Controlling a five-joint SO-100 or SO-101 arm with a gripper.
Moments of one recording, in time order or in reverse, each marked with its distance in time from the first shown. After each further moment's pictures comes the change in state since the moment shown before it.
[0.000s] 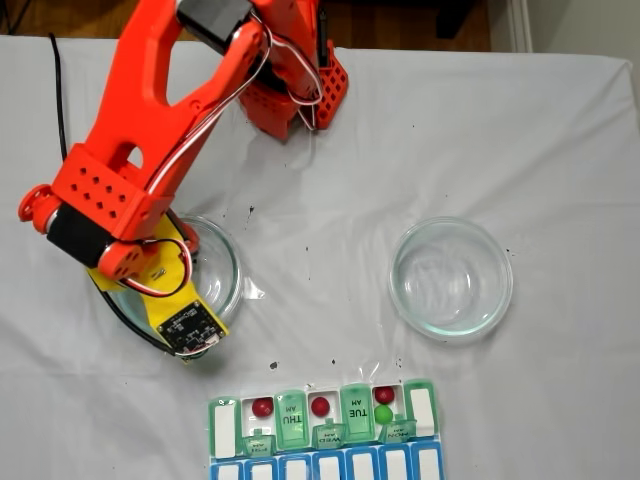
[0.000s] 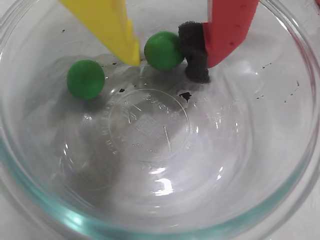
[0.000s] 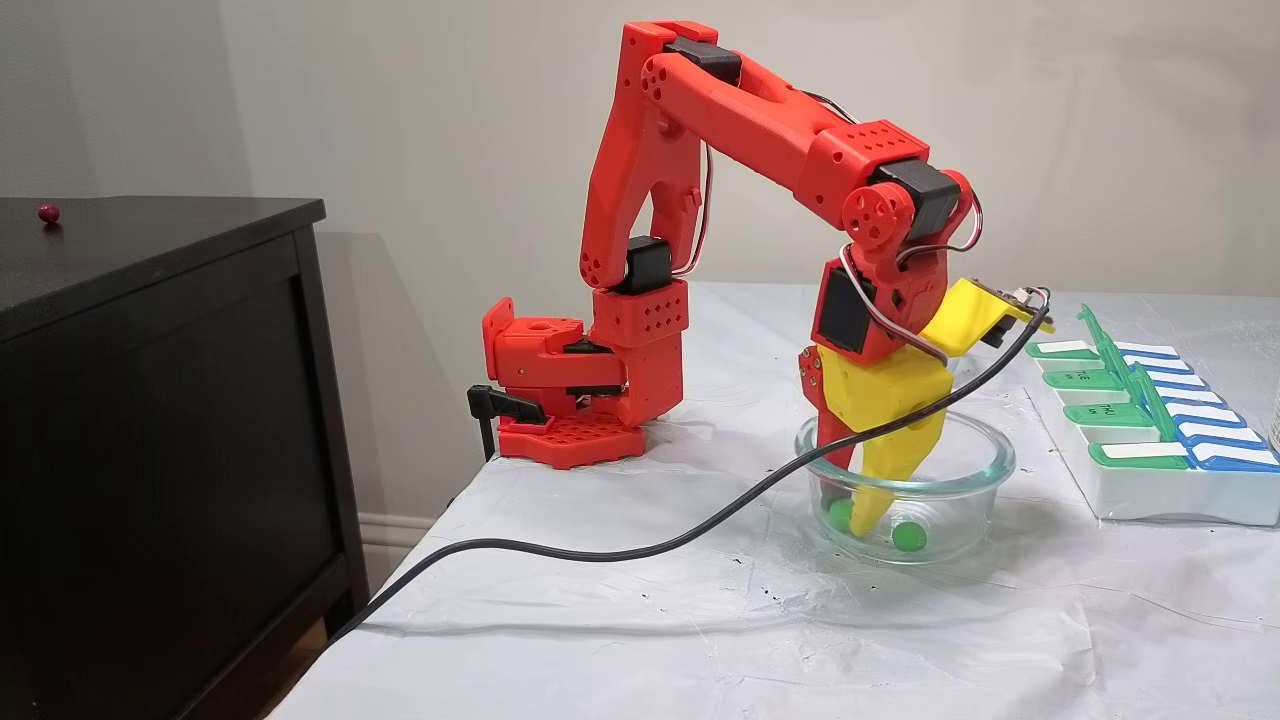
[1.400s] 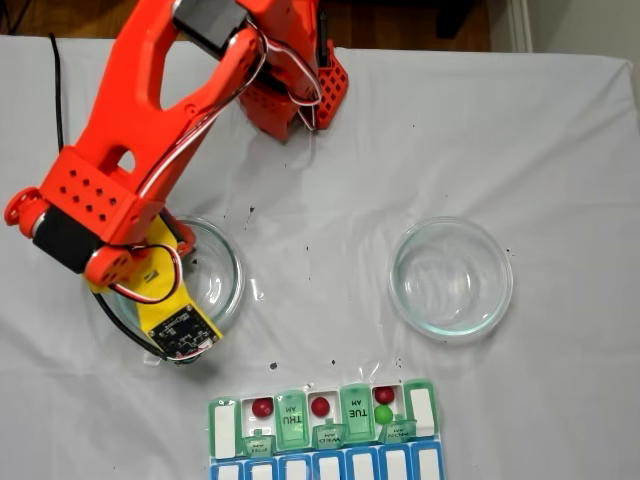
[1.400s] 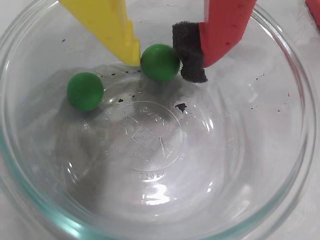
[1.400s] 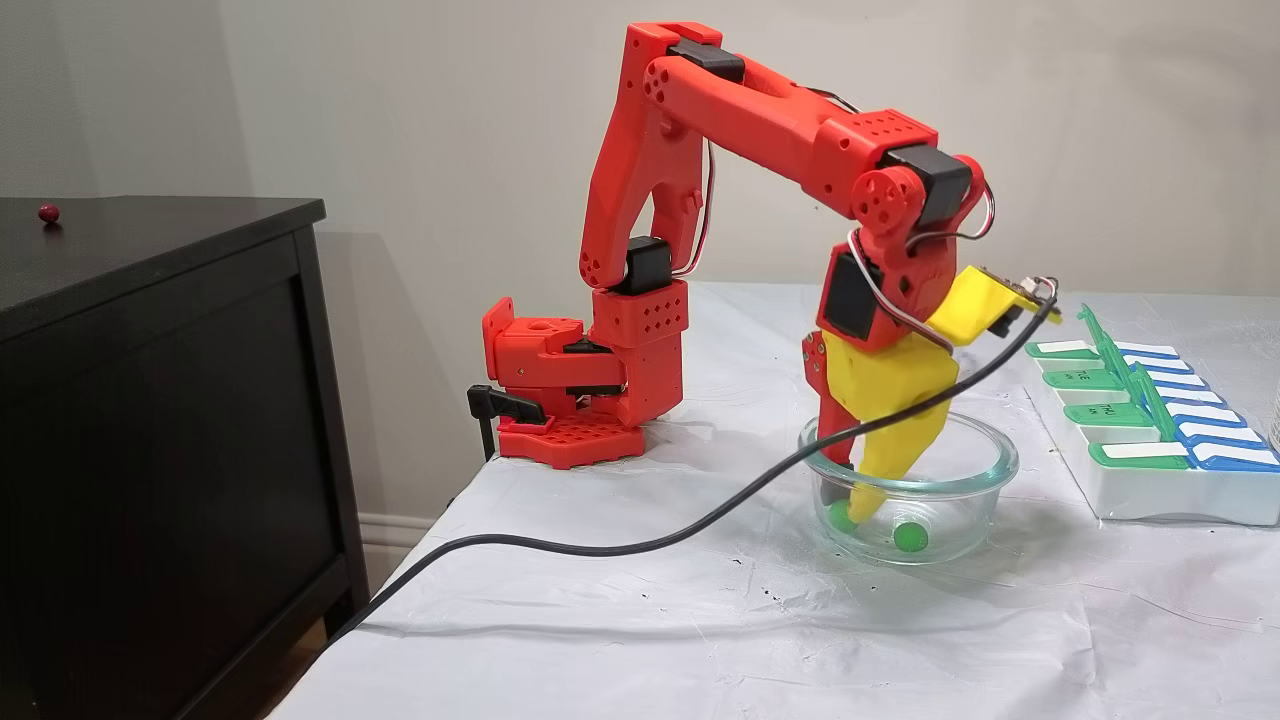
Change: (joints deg) arm -0.4 -1.1 -4.7 2.1 -0.2
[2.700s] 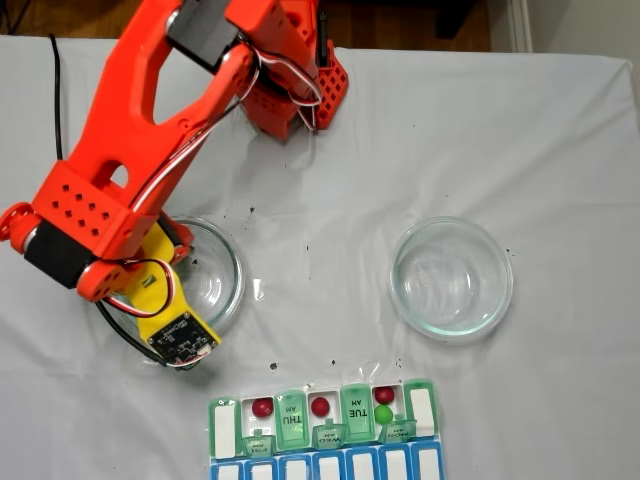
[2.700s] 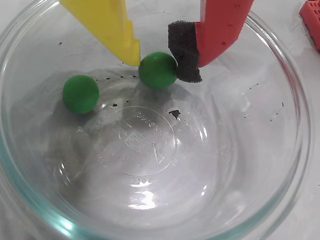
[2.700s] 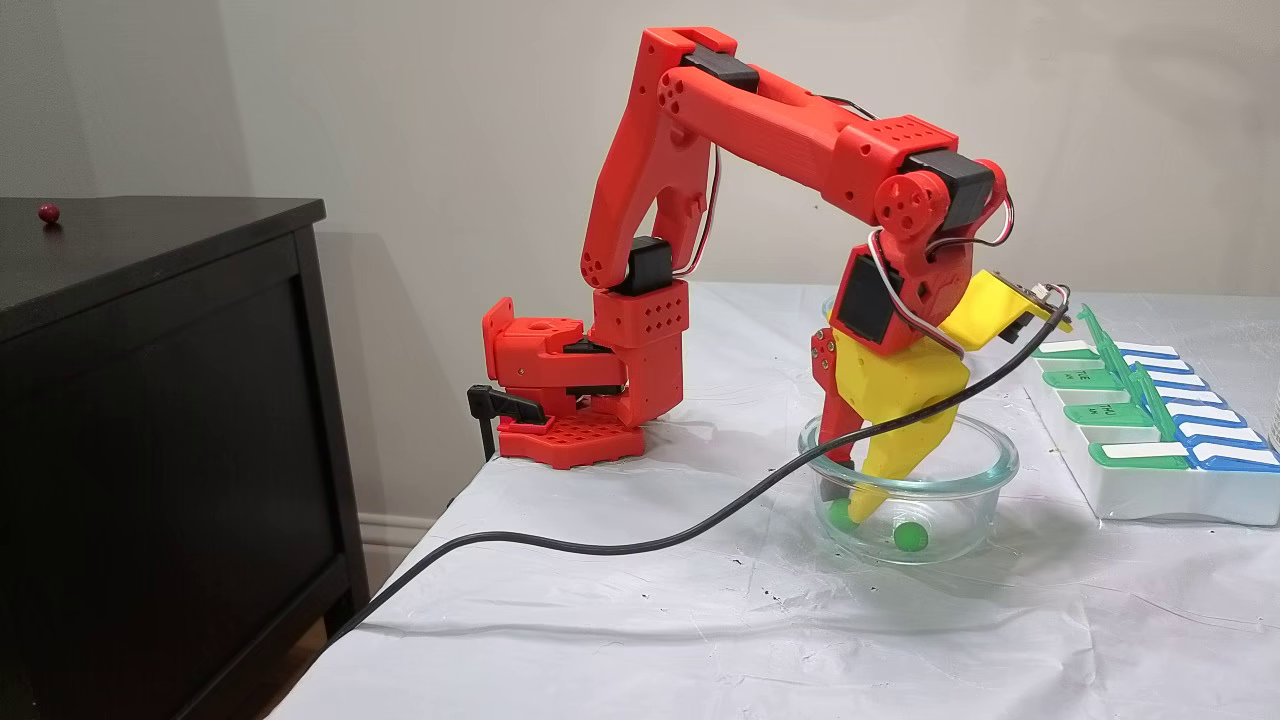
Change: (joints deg) arm -0.3 -4.2 -6.2 6.5 -0.6
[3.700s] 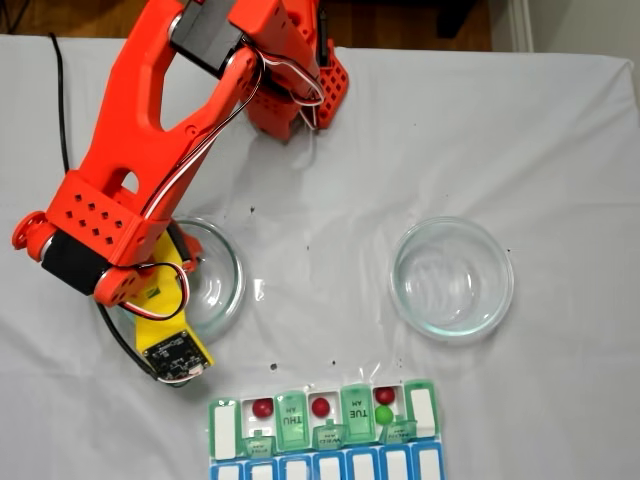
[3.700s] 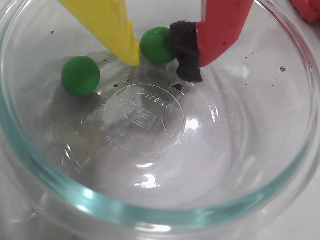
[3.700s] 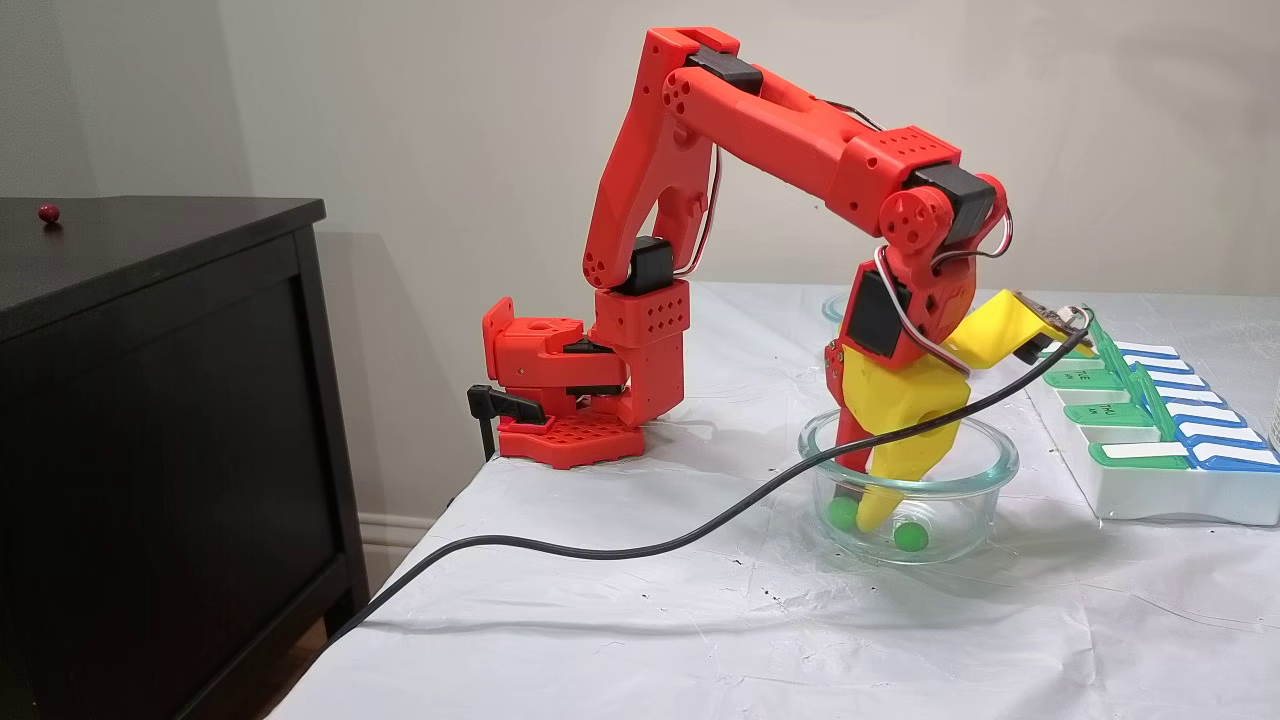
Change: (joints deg) arm -3.3 0.0 3.0 -7.7 9.5
